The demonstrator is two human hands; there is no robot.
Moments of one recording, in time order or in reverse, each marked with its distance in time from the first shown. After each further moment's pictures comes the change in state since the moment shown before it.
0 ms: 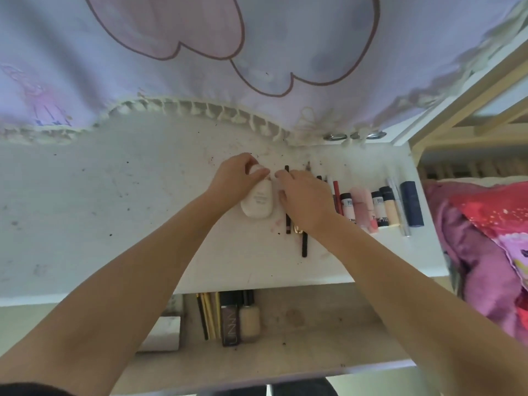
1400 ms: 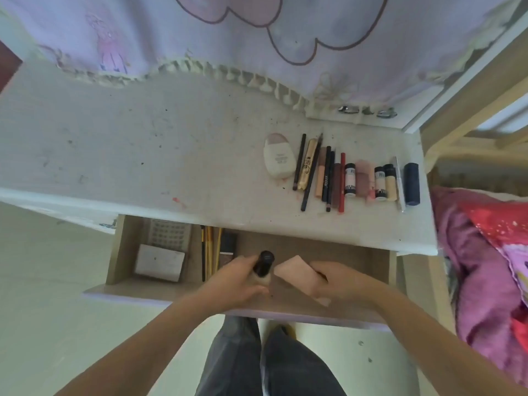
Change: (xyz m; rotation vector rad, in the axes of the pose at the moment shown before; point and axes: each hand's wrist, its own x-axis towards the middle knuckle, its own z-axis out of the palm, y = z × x) left_hand -0.245 -0.036 0.091 0.037 -0.387 -0.115; right_hand -0.187 0.039 0.041 0.500 -0.913 -0.006
